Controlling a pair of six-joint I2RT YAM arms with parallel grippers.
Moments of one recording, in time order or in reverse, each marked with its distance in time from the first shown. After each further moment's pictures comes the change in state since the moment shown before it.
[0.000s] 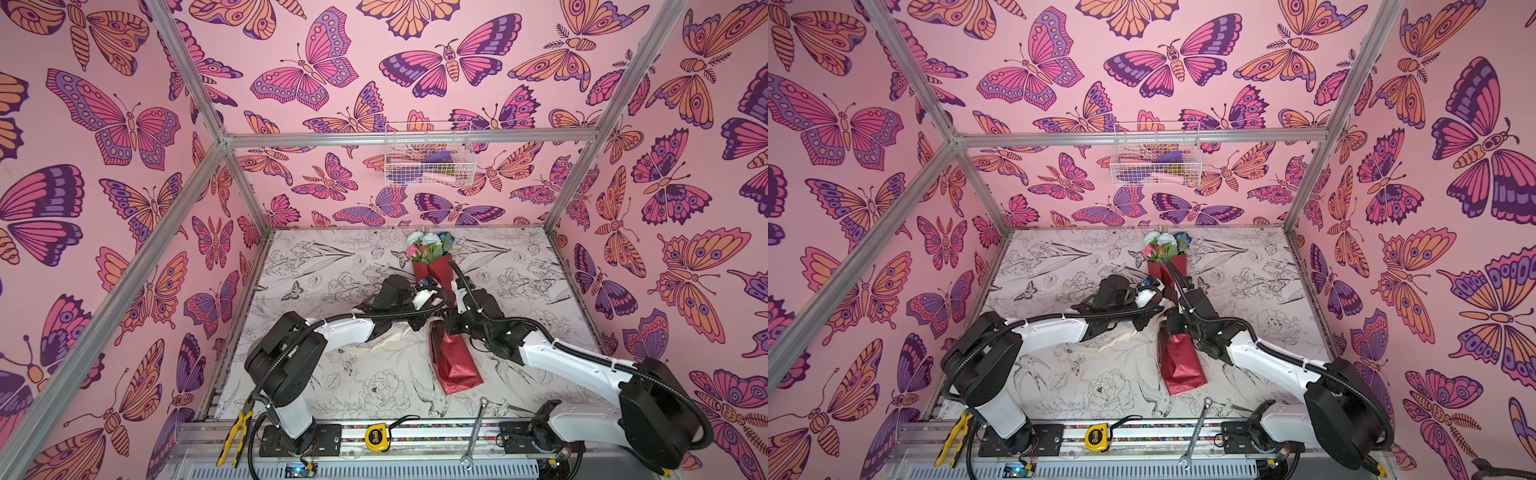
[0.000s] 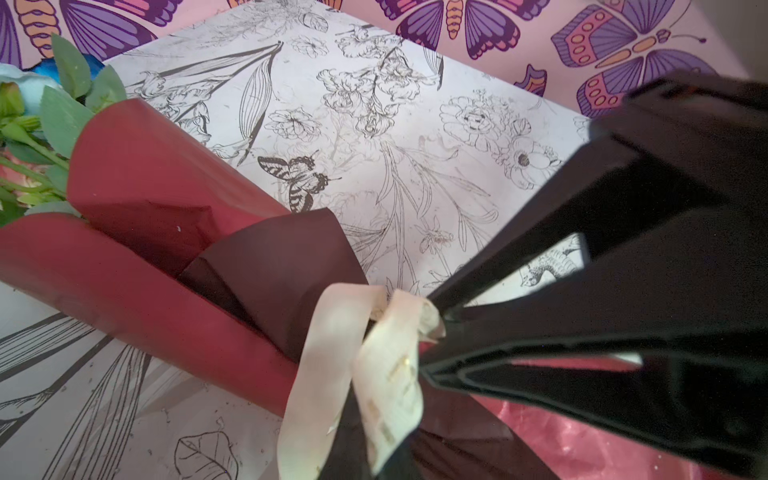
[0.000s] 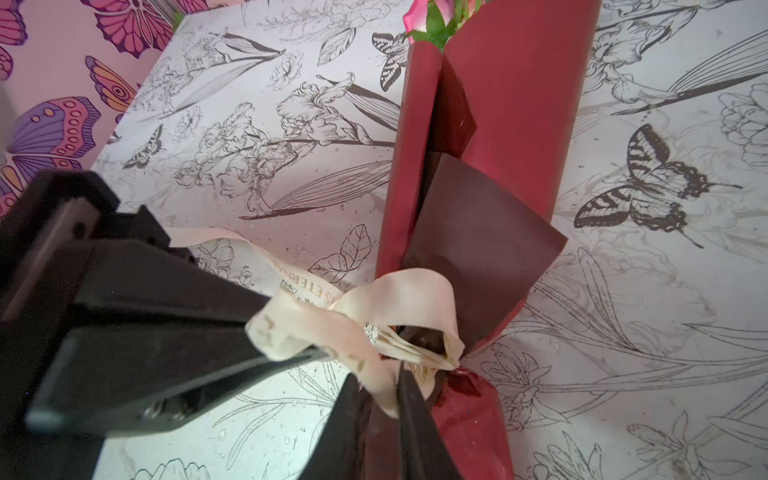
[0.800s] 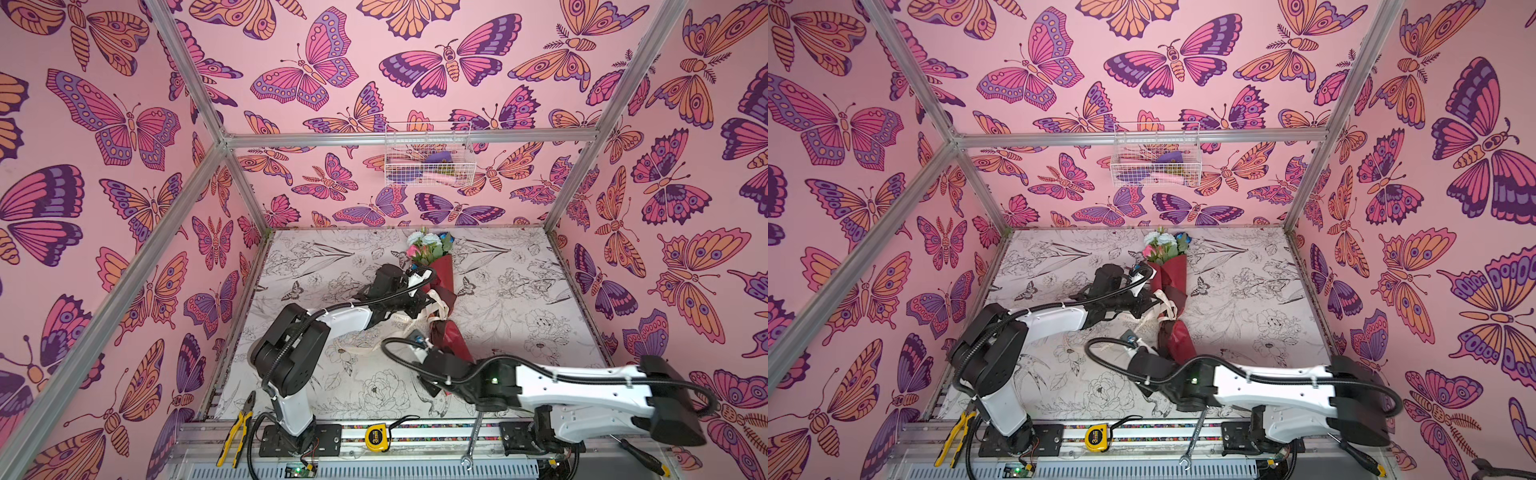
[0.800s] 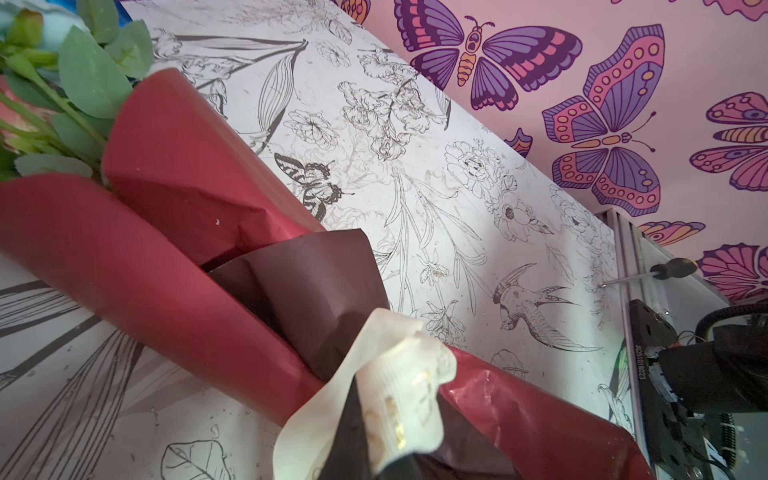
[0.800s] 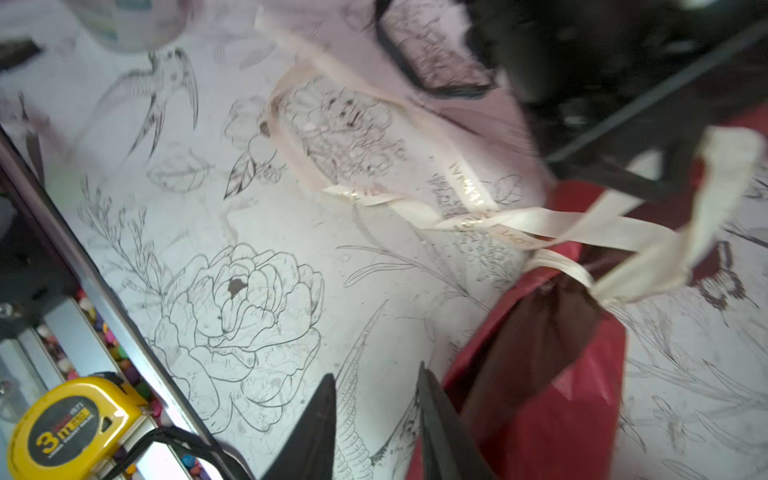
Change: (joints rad) left arm 0.093 0.080 0.076 -0.010 0.152 -0.188; right arm 0.666 0.119 0.224 -0.359 0.369 -0.169
